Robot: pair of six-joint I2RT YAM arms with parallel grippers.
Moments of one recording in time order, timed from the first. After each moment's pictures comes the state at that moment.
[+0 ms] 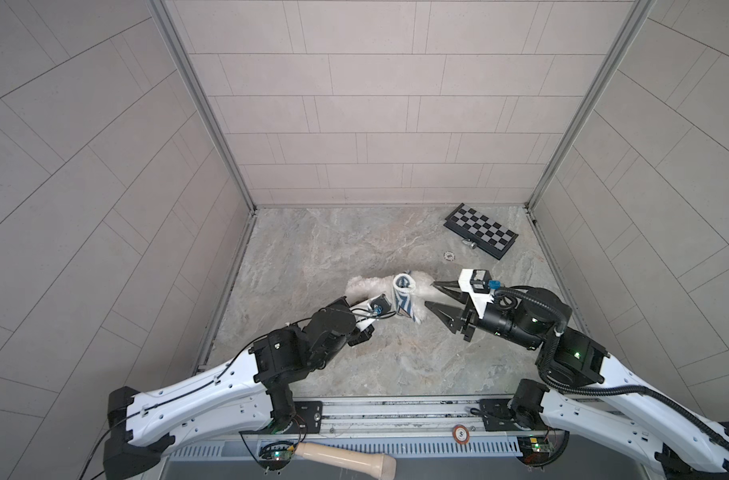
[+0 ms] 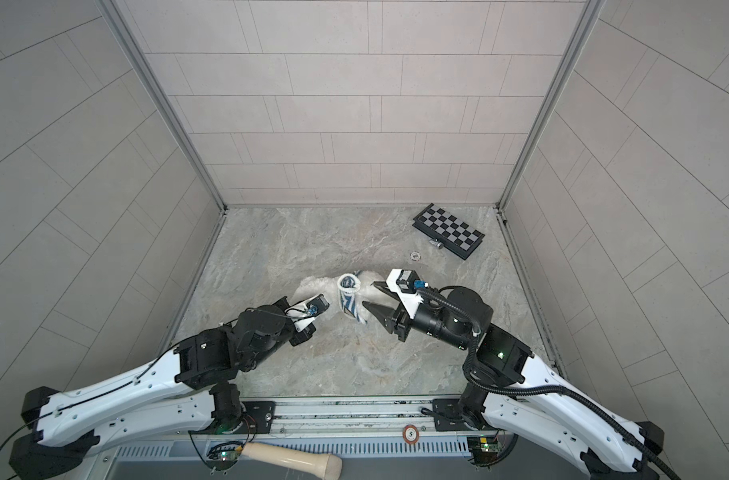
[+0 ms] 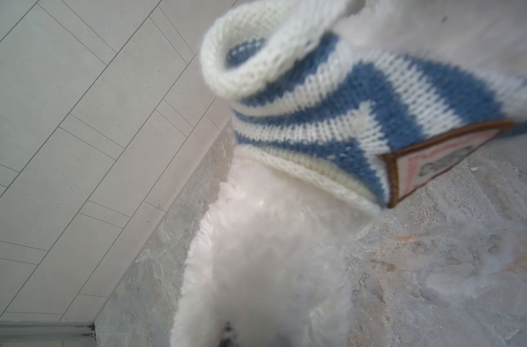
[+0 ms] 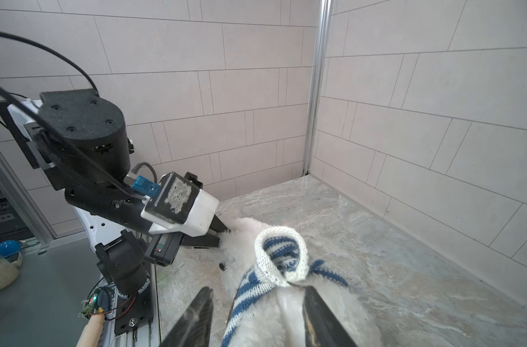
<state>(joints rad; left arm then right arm) -1.13 0.81 0.78 -0.43 -0.51 0.37 0.85 0.66 0.81 -0.20 -0.20 0.00</state>
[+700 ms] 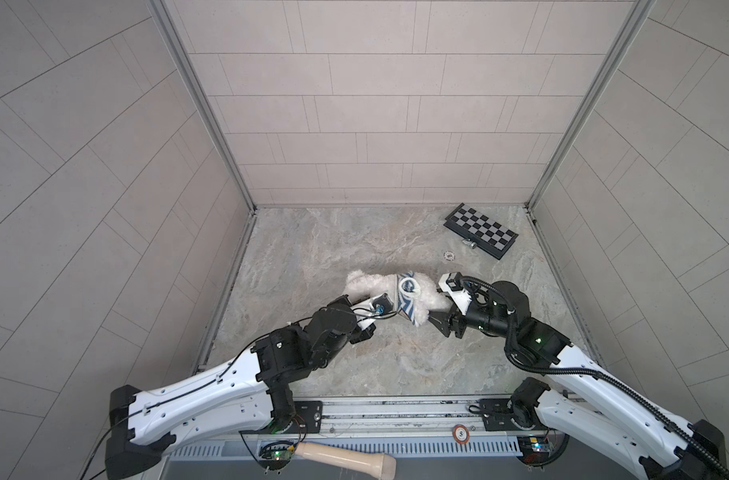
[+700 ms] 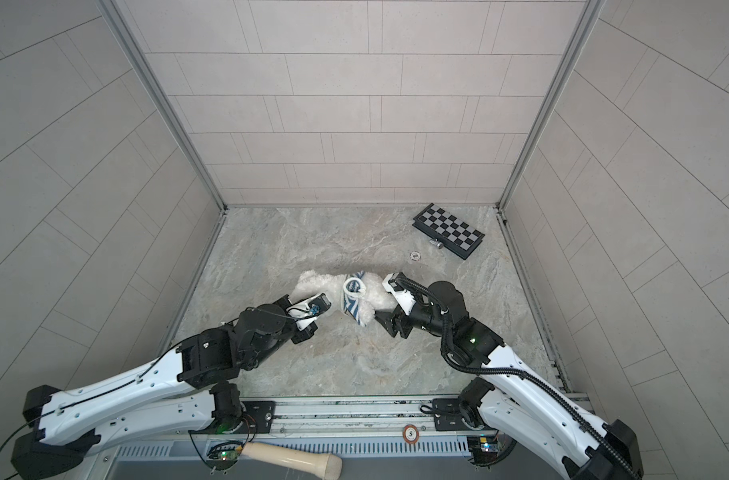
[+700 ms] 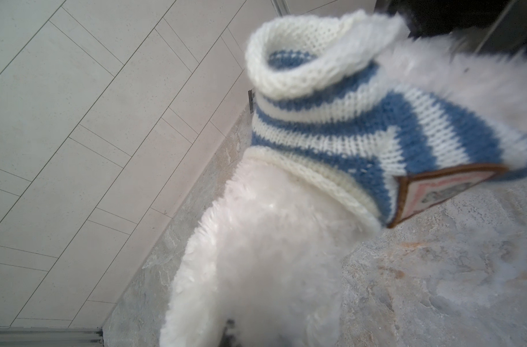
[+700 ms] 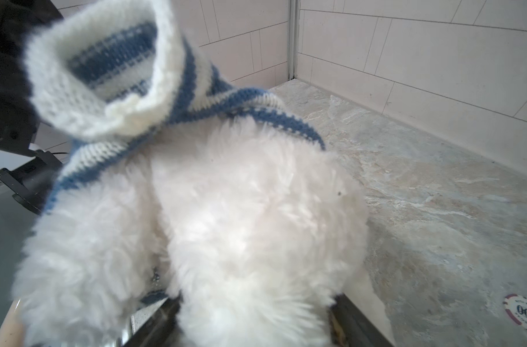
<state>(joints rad) -1.13 0.83 0.78 -0.40 -0.51 0.40 0.61 0.79 0.57 -0.13 -0.39 -0.03</state>
